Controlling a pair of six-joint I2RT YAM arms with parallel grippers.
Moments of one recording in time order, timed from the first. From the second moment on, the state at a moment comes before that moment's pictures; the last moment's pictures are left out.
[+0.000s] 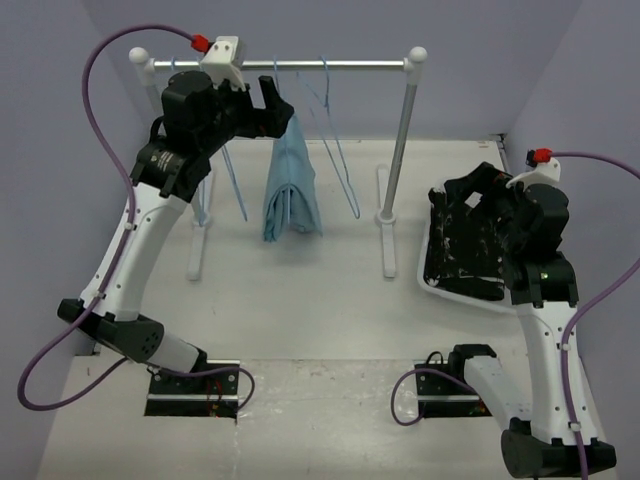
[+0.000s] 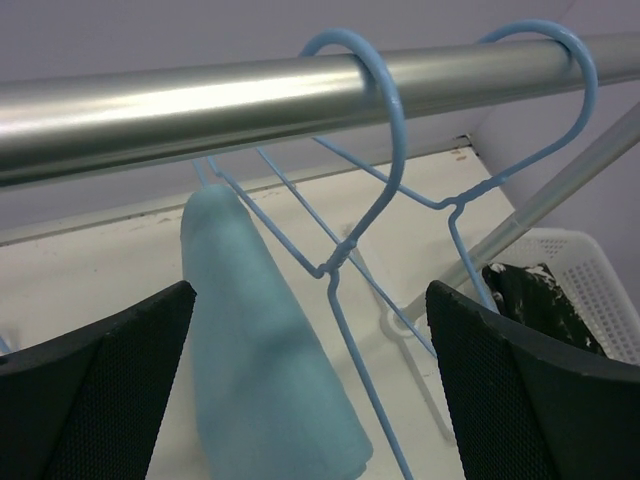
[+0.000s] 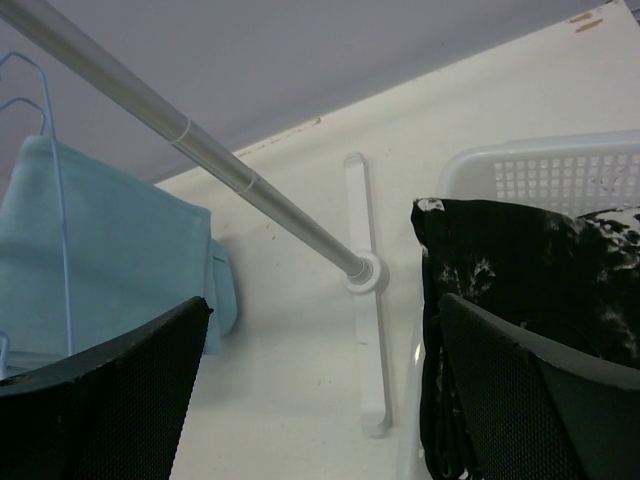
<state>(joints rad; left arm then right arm) -0.40 1.49 1.89 -0.56 0.06 -0.25 0.01 0.84 1.13 -0.53 -0.07 0.47</state>
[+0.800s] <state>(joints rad) -0.58 1.65 1.93 -0.52 -0.43 -0.22 0.01 0.84 1.12 -0.50 -0.06 0.47</state>
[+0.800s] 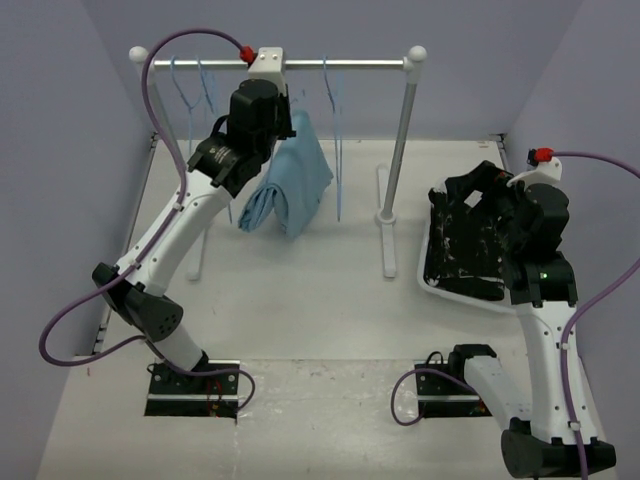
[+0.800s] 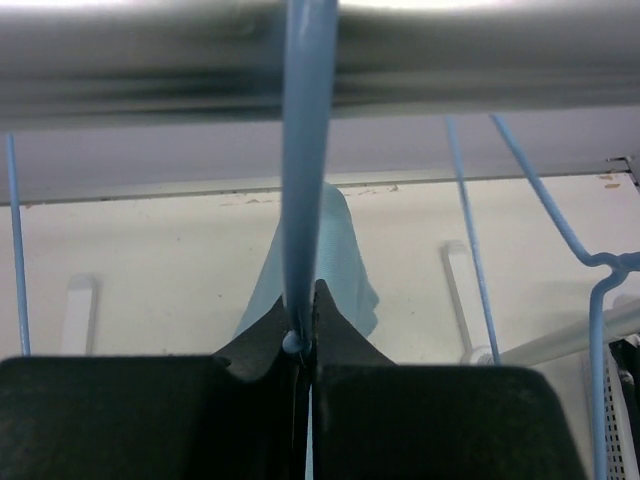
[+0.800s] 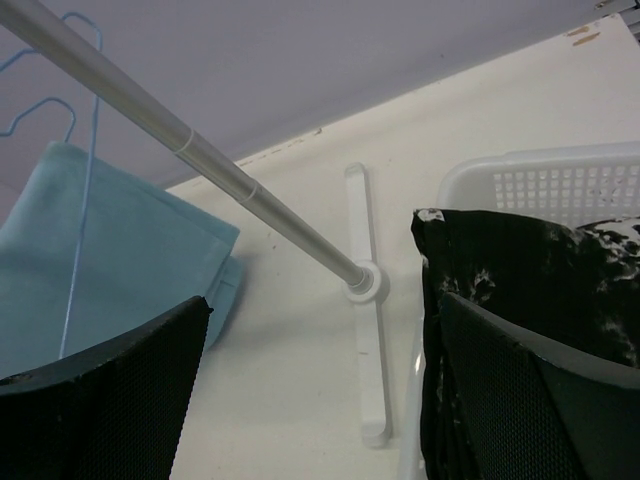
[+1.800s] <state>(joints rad) -0.66 1.33 1.76 -0.35 -0.42 -0.10 0.01 0.84 1.09 -0.44 -0.33 0.39</state>
